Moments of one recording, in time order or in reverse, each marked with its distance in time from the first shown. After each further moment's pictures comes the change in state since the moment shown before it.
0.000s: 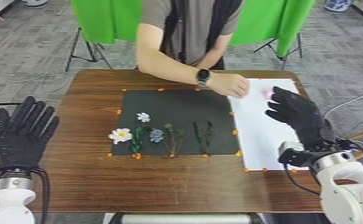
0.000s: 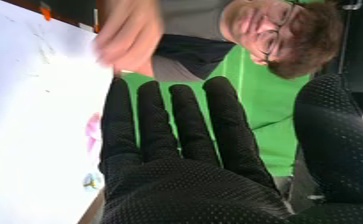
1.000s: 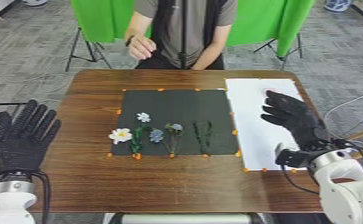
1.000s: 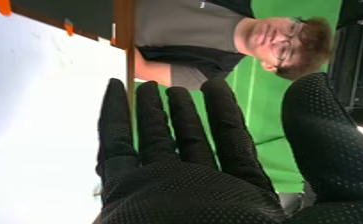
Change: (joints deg) left arm 1.2 -0.1 0.1 -0.1 0.0 -0.5 0.1; right arm 1.0 -0.9 0.3 -0.3 -1.9 -2.3 4.7
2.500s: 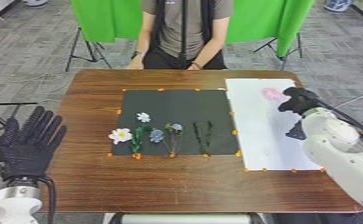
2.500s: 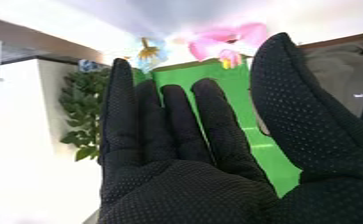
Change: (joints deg) left arm 1.1 -1.1 1.6 -0.6 0.3 0.3 -0.2; right arm 44.6 16.6 -39.2 34.1 -55.9 -5.1 22.6
